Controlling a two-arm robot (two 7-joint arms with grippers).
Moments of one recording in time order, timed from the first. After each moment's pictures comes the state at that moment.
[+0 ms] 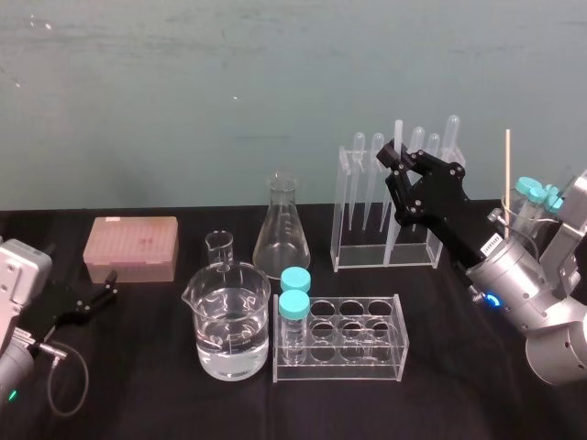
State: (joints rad) left arm -0.20 0.60 0.45 -1.41 -0.25 -0.12 0.03; right arm 0.35 0.38 -0.32 -1.28 0.63 -0.53 0.64
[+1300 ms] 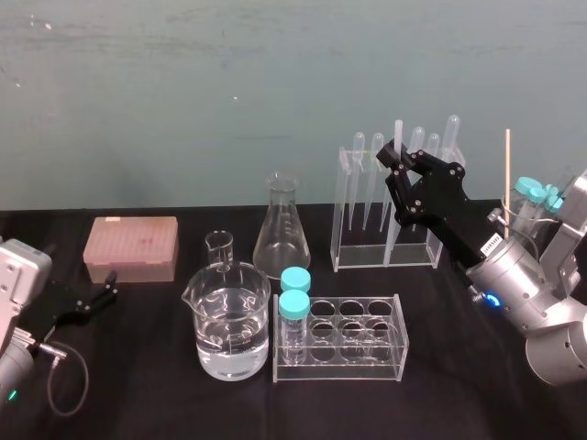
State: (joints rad) left arm -0.20 0.60 0.45 -1.41 -0.25 -0.12 0.03; right arm 0.35 0.38 -0.32 -1.28 0.63 -0.53 0.64
